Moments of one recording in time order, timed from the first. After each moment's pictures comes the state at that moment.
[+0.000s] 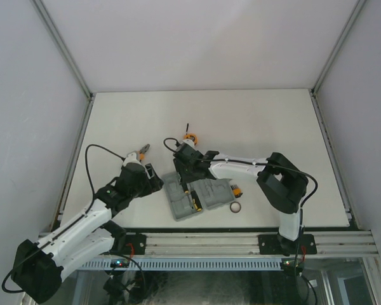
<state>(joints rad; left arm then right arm) -0.55 0.82 0.44 -0.40 -0.17 -0.80 0.97 1.90 1.28 -0.39 0.11 0.59</state>
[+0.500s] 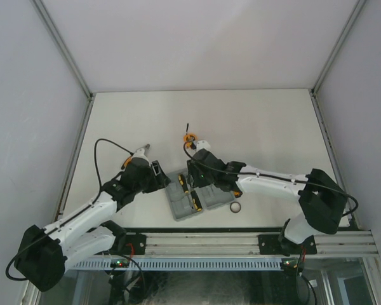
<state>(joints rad) -0.56 0.93 0.46 -0.30 -0.07 -0.78 0.99 1.58 1.04 -0.30 0.14 0.61</state>
